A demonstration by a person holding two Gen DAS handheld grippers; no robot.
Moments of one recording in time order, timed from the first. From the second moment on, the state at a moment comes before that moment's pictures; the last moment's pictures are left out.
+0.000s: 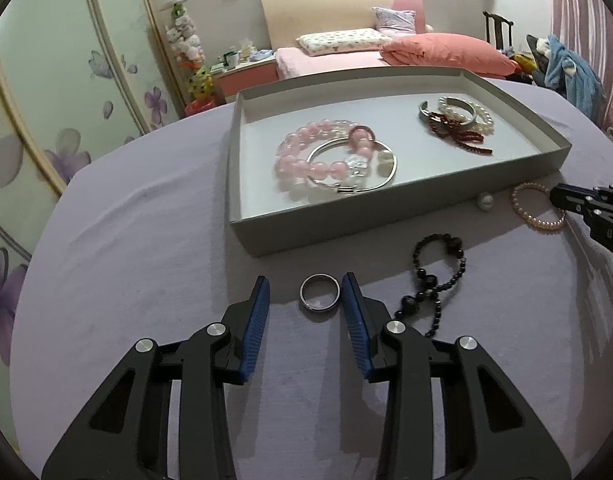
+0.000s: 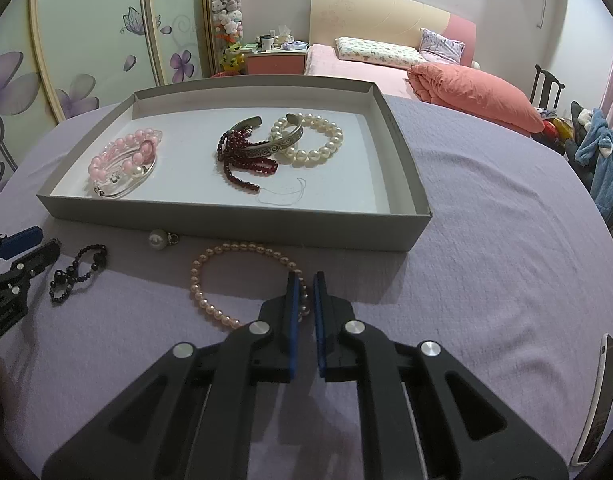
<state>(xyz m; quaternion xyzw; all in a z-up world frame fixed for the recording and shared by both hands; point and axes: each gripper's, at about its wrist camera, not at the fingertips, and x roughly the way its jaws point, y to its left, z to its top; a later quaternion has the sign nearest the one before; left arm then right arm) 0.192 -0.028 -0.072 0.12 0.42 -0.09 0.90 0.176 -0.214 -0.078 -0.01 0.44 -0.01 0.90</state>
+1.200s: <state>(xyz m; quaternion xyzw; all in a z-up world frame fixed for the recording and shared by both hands) 0.184 -0.006 -0.067 0.06 0.41 -0.09 0.90 0.150 -0.226 -0.051 0.08 0.38 0.04 0.92</state>
